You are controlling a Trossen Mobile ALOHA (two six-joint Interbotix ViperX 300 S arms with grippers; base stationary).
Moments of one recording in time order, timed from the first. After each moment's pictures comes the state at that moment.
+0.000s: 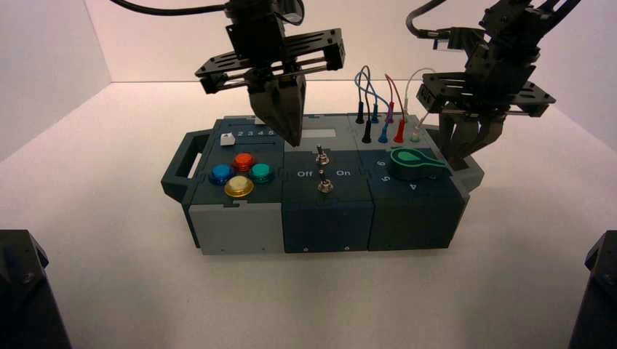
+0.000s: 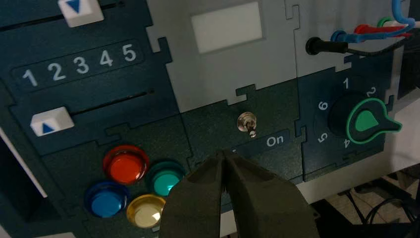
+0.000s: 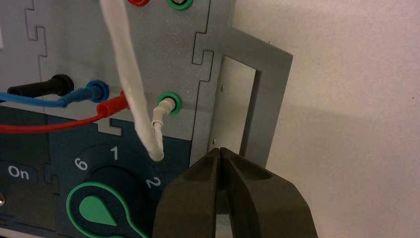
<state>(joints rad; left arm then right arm) -0.83 0.04 0.66 -0.24 0.68 -0.46 0.34 -0.07 0.98 0.15 0.51 0.06</state>
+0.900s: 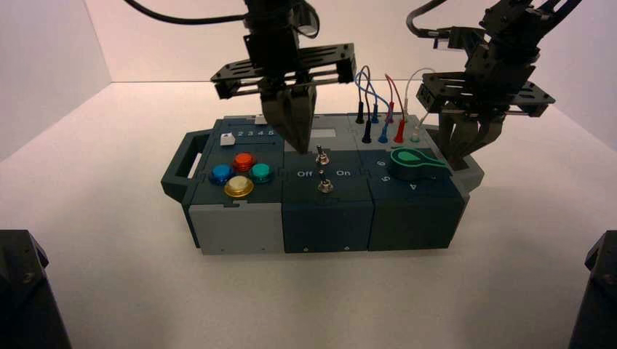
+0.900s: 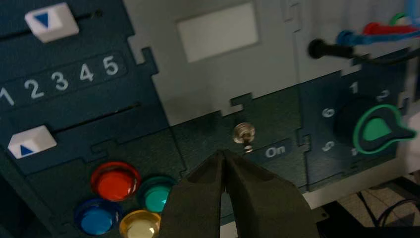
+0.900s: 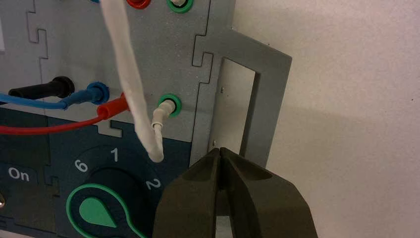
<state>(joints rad) -0.84 0.11 0.60 -0.22 0.70 -0.46 0.33 -0.07 0.98 0.15 0.50 0.06</state>
